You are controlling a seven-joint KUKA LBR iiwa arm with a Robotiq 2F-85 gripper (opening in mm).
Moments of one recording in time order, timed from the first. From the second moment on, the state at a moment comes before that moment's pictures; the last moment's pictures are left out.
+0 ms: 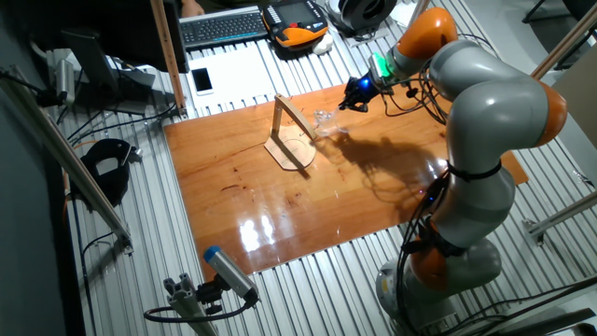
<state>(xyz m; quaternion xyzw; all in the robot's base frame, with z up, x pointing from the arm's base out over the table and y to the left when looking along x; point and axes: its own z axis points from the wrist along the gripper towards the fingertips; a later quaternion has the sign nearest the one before) 0.593 0.028 0.208 -0.70 -0.67 -0.23 0.12</state>
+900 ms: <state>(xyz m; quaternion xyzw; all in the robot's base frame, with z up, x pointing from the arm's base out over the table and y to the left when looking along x) 0.599 0.046 0.225 -0.69 -0.67 -0.26 0.13</state>
